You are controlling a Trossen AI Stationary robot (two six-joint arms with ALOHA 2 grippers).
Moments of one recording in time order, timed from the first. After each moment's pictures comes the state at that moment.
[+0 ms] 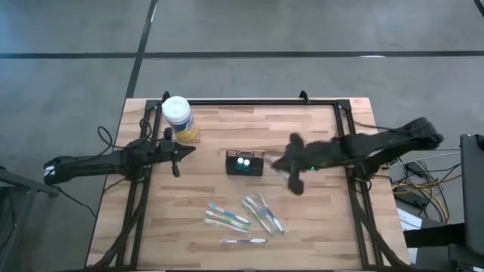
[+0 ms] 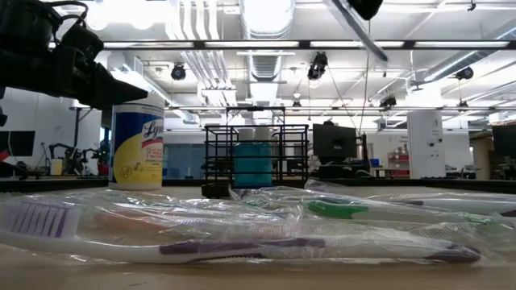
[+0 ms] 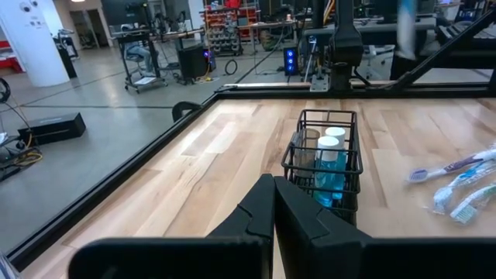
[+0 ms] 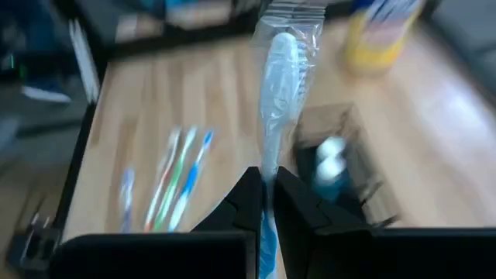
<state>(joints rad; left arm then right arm) 0.17 0.30 0.05 0.12 -0.11 0.08 0.23 1.22 1.14 -0.47 0.24 0.32</state>
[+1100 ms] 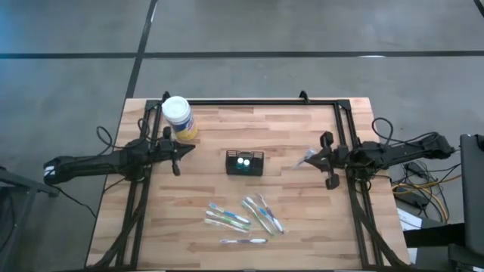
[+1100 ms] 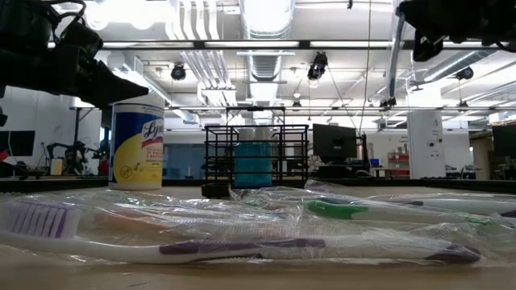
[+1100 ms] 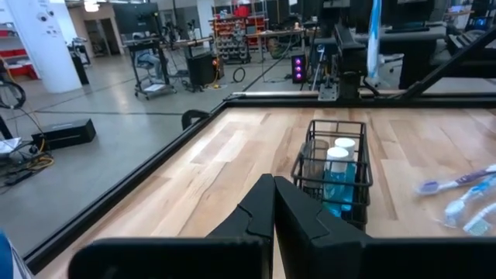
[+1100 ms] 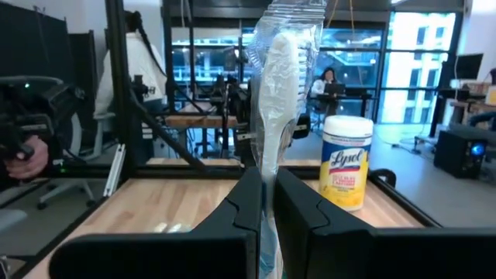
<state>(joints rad) 0.17 0.30 0.05 0.15 -0.13 0.08 0.19 0.39 0.18 0.35 0.18 -0.01</state>
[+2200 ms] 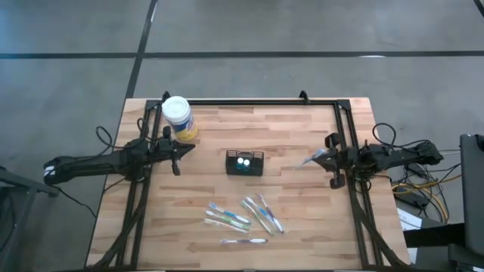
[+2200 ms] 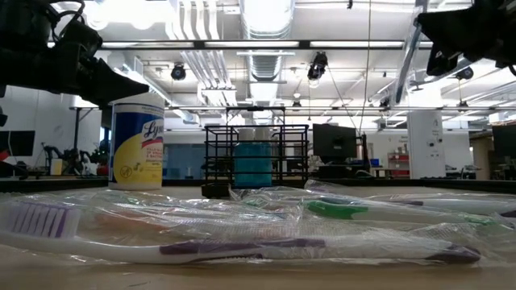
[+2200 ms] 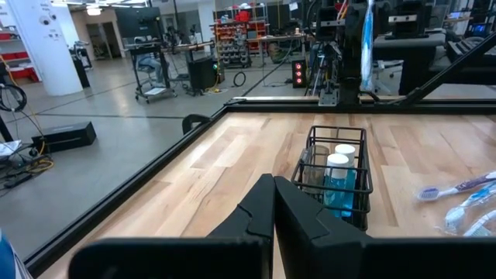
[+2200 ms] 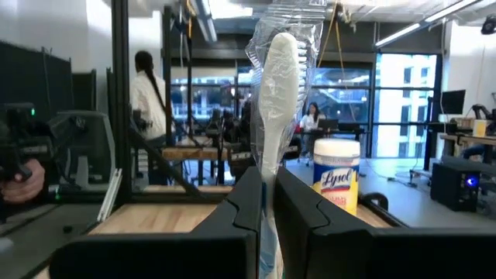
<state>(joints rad) 0.17 0.30 0.05 0.16 -0.13 0.07 0.19 0.10 0.01 0.39 0.19 -0.03</state>
